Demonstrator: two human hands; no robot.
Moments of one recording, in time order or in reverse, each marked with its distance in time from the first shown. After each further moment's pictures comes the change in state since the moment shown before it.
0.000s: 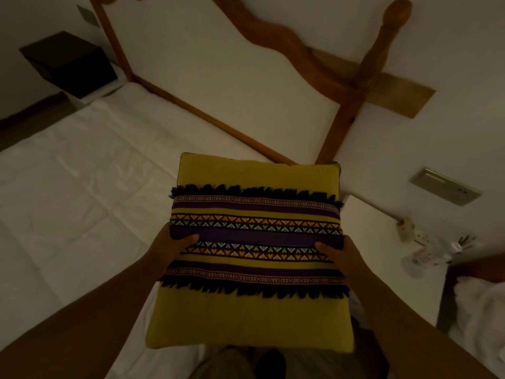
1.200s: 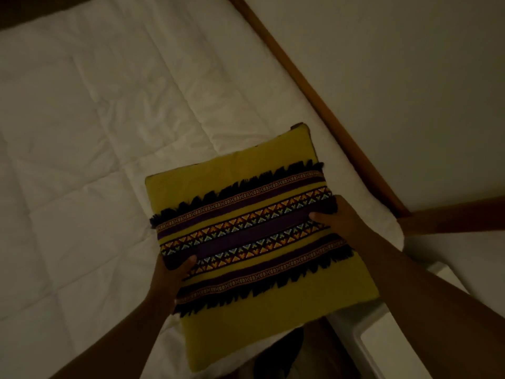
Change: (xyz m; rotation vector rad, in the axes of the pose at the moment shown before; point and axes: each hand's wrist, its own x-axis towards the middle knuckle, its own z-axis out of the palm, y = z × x) left_hand 0.151 -0.132 -0.004 -0.517 0.436 -0.365; right_hand 0.315 -0.109 0.220 -0.478 -0.475 -0.068
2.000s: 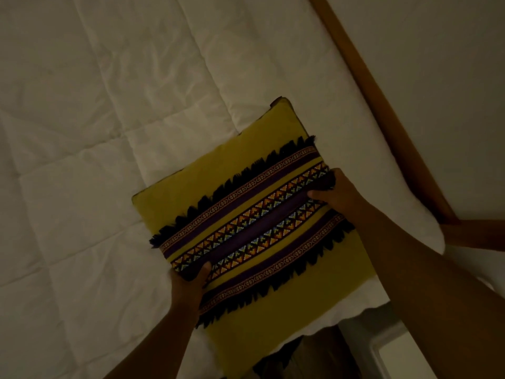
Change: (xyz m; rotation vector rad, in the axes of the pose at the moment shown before) left_hand 0.030 -0.099 0.015 -0.072 0.215 -0.152; right_hand 0.096 -0.004 0.062 -0.151 -0.104 -0.014
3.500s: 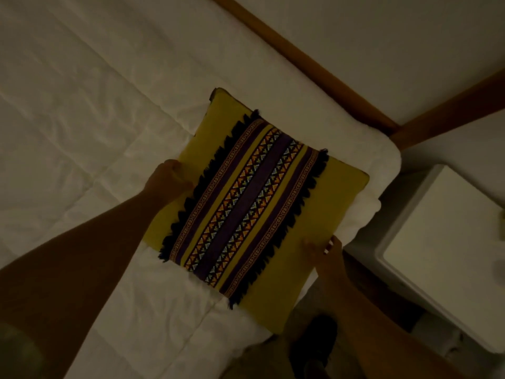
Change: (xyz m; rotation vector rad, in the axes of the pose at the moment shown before) left_hand 0.062 0.253 0.072 1.295 -0.384 0.560; right_hand -0.219 0.101 0.143 0.982 0.507 0.474
